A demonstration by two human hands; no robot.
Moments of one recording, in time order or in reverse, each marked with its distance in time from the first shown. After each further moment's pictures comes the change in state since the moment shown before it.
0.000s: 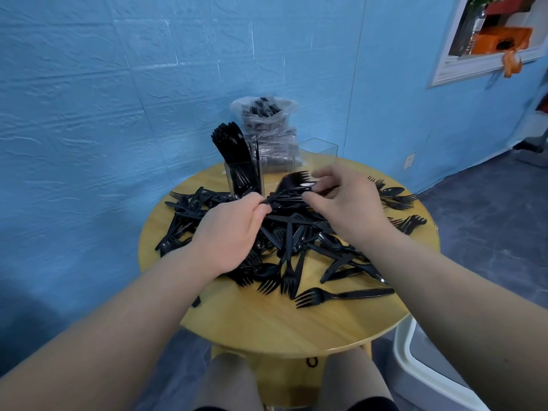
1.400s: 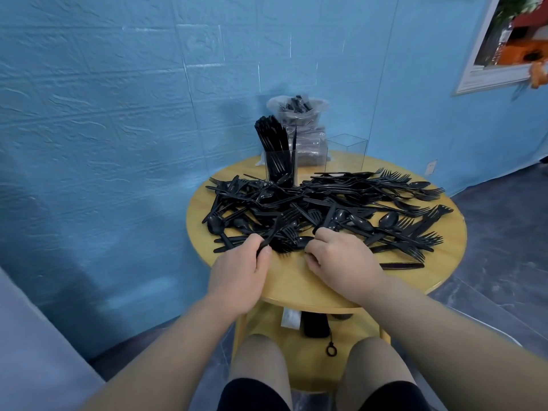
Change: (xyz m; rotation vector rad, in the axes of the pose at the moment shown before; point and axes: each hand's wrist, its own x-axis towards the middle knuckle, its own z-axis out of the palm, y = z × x) left_hand -0.109 -0.035 0.037 -0.049 0.092 -0.256; right_hand -0.093 0.002 0.071 -0.588 -0.188 -0.529
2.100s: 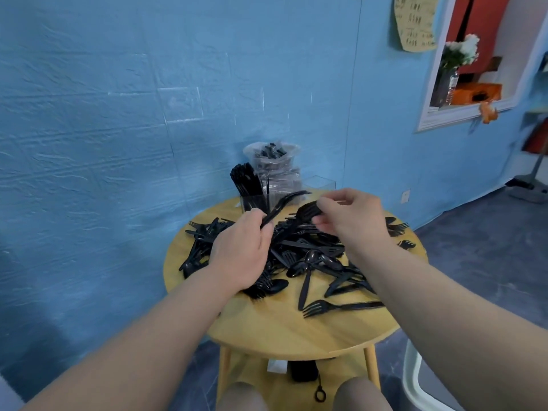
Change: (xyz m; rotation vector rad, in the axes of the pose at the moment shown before) left_hand 0.076 0.069 -0.040 0.064 0.104 0.206; right_hand 0.054 0.034 -0.111 1.184 0.408 0.899
